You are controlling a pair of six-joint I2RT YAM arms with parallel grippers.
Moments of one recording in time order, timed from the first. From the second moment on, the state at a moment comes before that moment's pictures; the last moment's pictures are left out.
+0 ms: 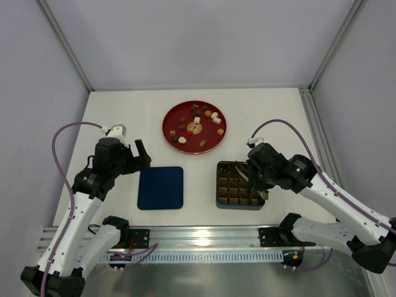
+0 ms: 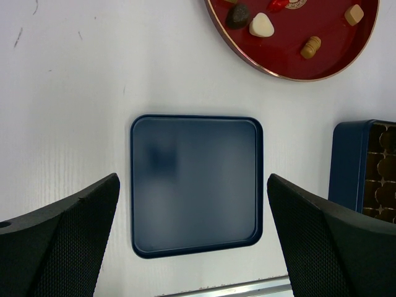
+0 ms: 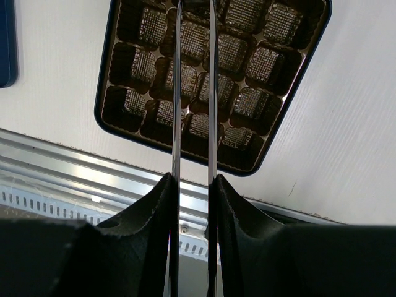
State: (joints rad) left arm -0.27 0.78 0.86 -0.75 -0.03 -0.39; right arm 0.80 0.98 1.05 -1.15 0.19 0.54
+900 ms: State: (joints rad) left arm -0.27 0.78 0.86 -0.75 -0.03 -0.39; right arm 0.81 0.98 1.04 -1.13 0.19 0.55
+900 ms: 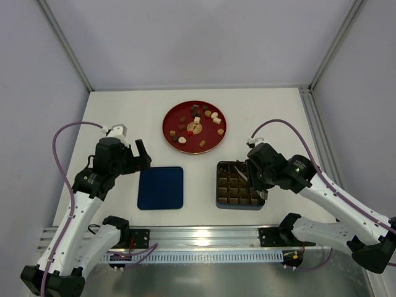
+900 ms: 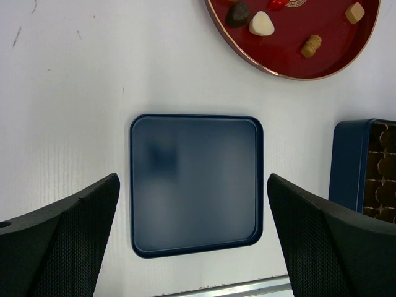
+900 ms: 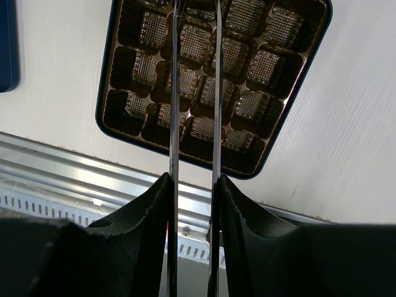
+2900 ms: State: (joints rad) left arm -0.28 0.79 0.86 -0.75 -0.03 -0.39; right arm 0.81 1.96 1.88 -0.97 0.09 0.29
